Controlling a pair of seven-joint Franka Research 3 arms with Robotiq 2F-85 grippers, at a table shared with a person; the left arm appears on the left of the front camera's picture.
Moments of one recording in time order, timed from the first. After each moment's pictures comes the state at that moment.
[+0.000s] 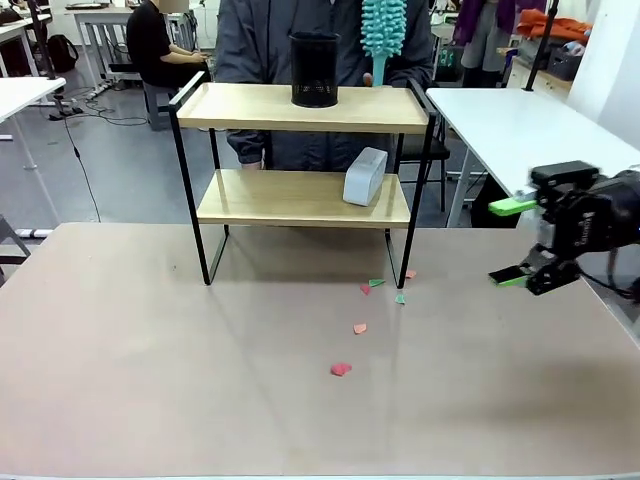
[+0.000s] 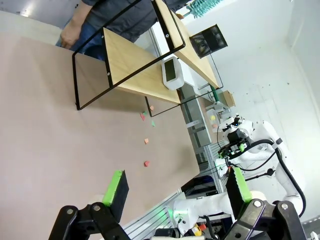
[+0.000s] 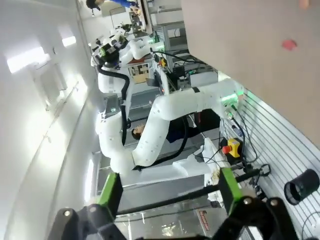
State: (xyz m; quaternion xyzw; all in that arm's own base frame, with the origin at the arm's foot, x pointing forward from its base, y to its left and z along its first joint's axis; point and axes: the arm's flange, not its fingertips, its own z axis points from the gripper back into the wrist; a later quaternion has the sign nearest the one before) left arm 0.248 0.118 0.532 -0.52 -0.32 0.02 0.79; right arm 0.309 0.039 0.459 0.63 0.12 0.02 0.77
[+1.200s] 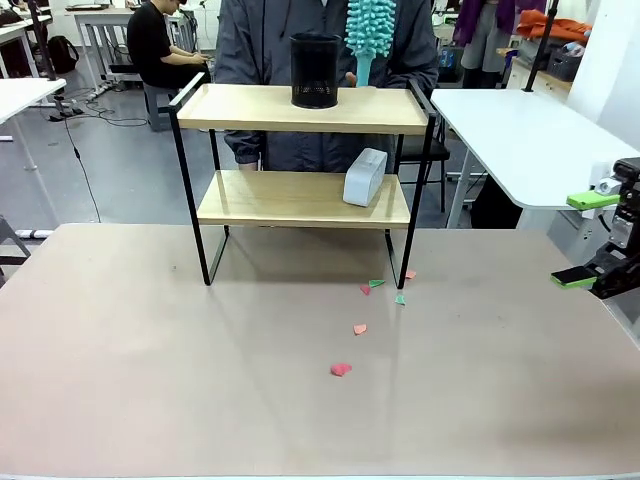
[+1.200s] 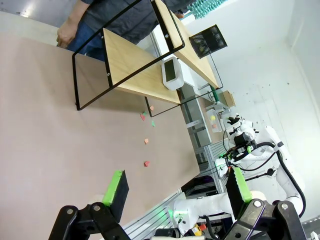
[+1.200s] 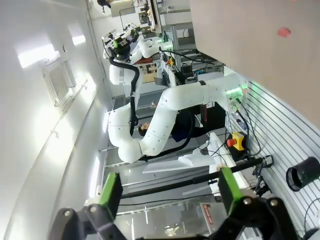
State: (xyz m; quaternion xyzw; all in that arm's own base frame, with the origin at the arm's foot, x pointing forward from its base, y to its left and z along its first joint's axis) left arm 0.248 0.118 0.533 -0.52 -0.32 0.02 0.79; right arm 0.286 -0.007 0.470 0.65 0.12 0.01 0.75
